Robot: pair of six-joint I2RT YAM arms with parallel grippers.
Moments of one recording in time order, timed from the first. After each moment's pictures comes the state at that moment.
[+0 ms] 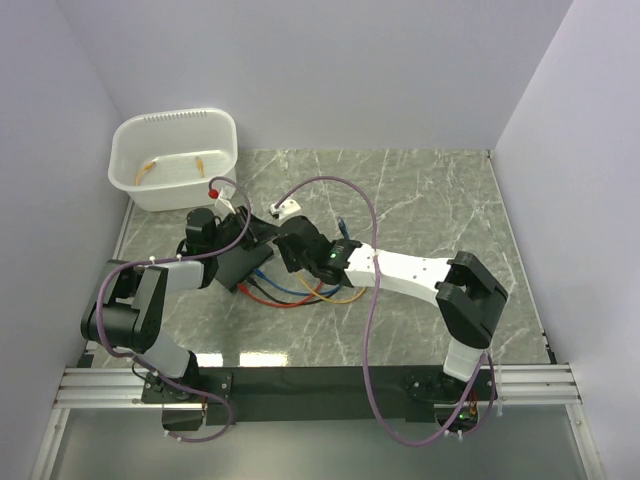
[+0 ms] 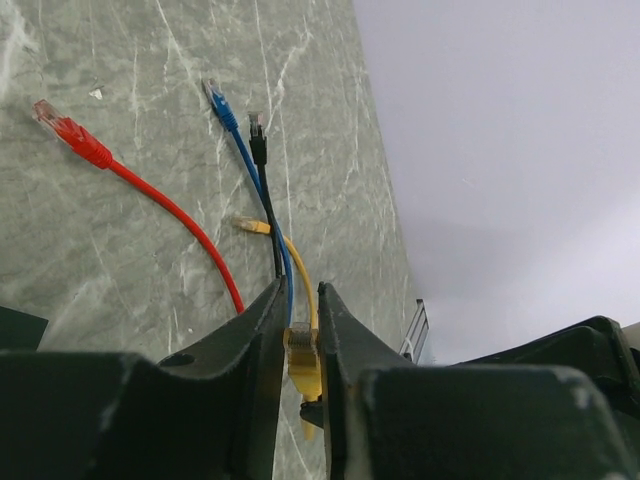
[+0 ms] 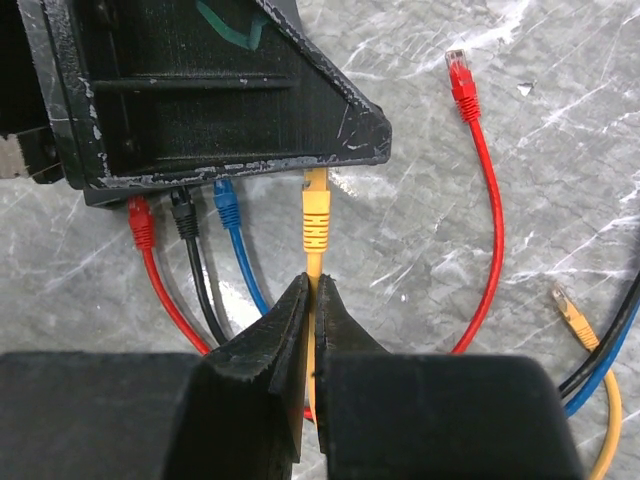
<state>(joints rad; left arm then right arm) -0.19 1.56 0.57 0.78 0.72 -0.96 1.00 1.75 1.26 -0.16 0.30 0.29</state>
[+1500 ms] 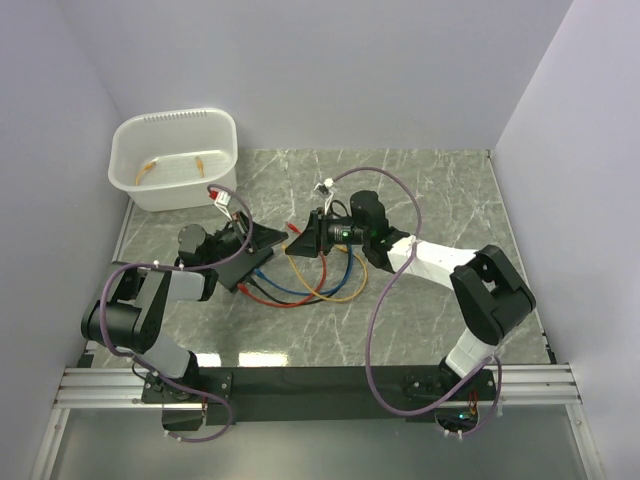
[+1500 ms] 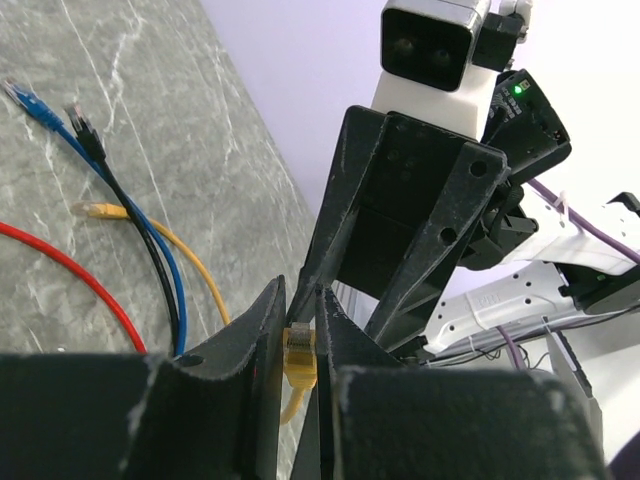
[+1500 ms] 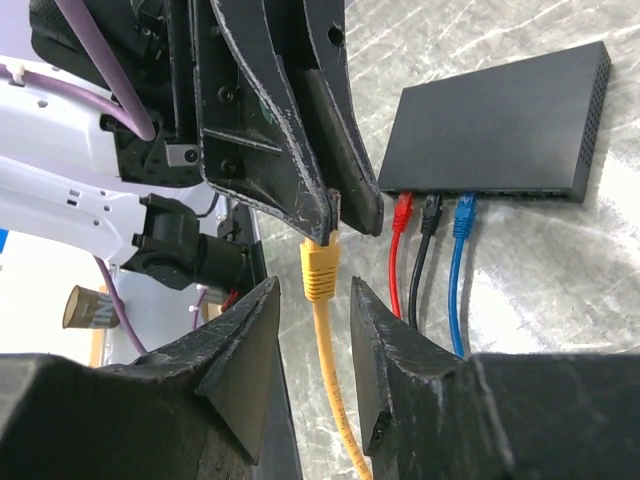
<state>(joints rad) -0.20 1.56 0.45 1.28 0.88 -1.18 0.64 1.66 0.95 0.47 -0.77 0.62</state>
